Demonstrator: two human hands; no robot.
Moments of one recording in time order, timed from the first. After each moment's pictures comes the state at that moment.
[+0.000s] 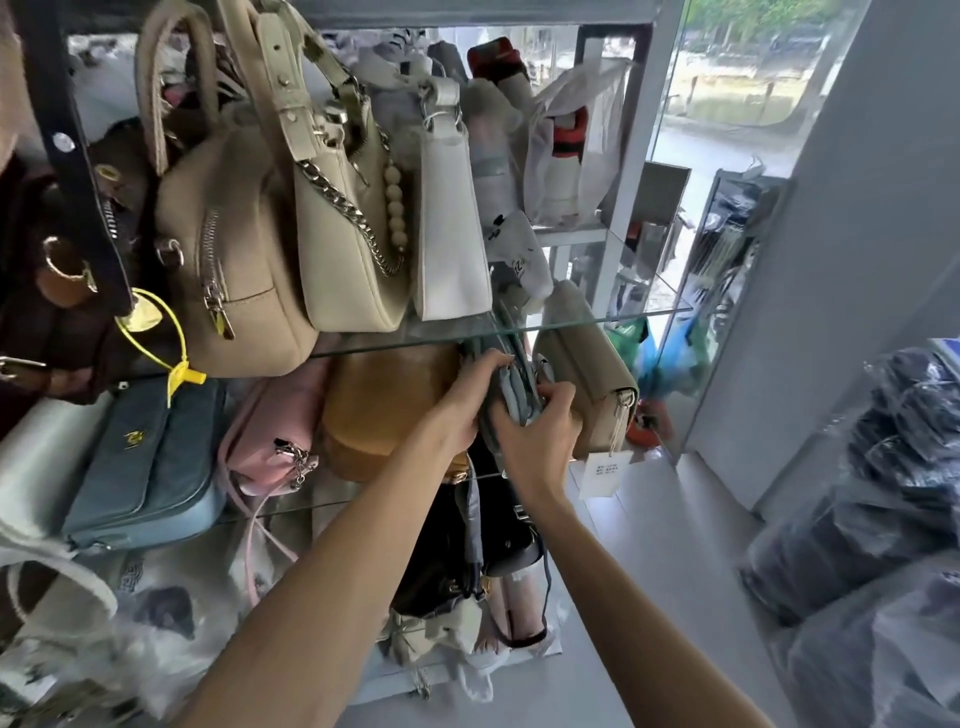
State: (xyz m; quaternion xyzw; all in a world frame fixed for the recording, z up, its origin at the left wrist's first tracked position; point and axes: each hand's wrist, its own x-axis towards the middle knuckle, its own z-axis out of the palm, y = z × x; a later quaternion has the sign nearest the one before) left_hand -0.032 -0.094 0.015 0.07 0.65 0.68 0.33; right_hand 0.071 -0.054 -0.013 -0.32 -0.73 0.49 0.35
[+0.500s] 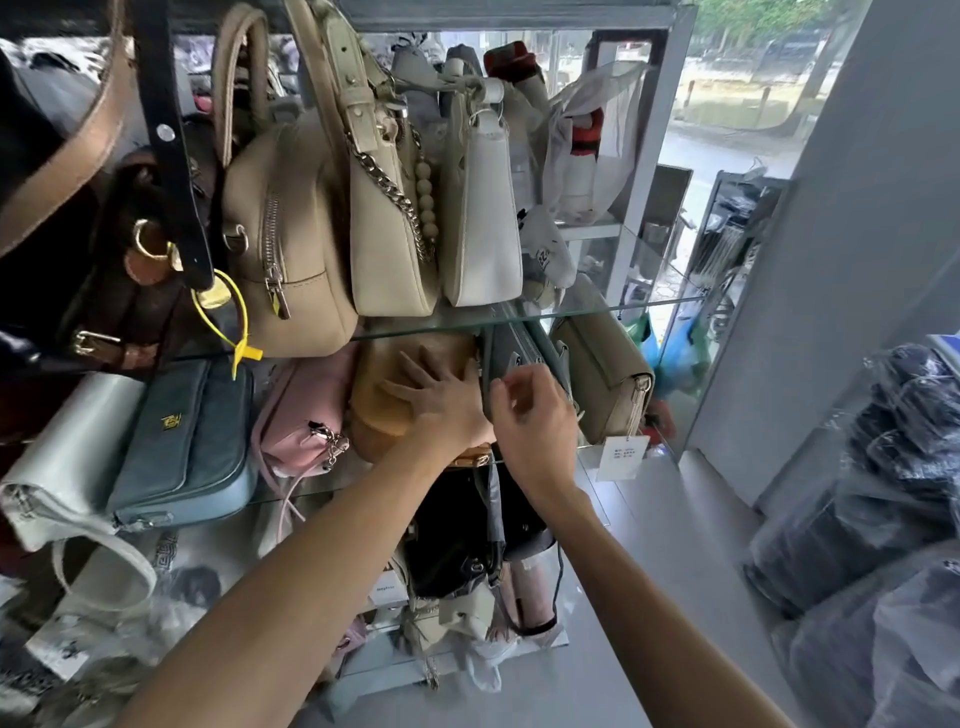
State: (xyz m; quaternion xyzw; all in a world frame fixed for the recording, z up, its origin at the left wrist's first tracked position) left_hand -0.017 -0.144 0.022 0.23 0.97 -0.02 0.07; right_hand 0.090 -0.090 0.012 -0.20 -0.80 0.38 0.42
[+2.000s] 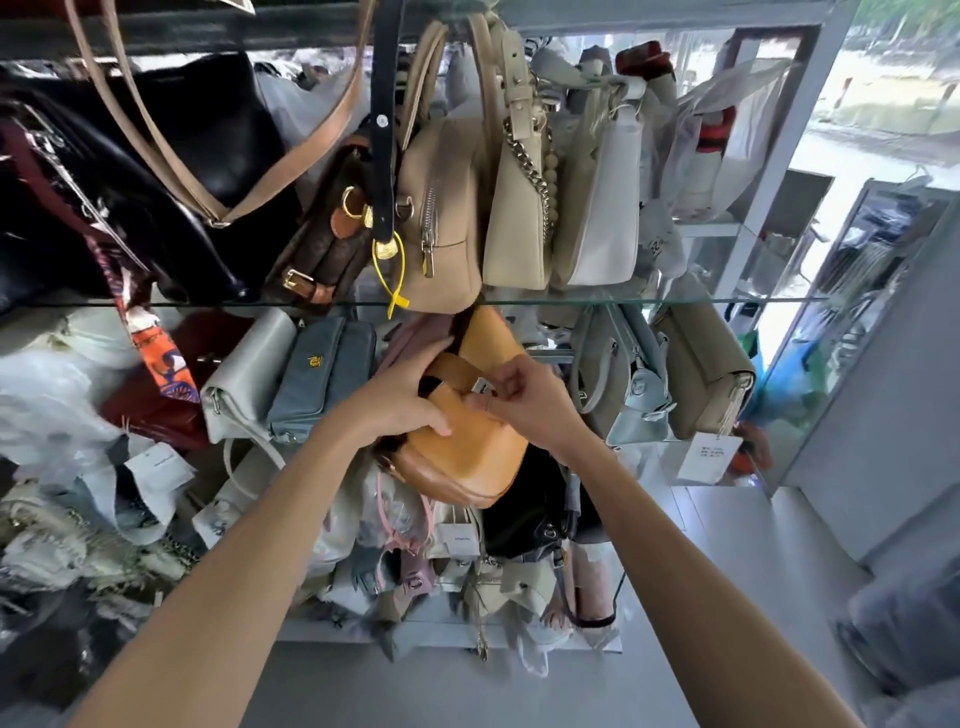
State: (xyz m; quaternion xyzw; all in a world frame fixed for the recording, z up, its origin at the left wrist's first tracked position) left_hand 0.001 -0.348 0.065 0.23 0.90 0.33 0.15; right_hand 0.059 -0.145 0.023 -0.03 -0.83 0.55 0.09
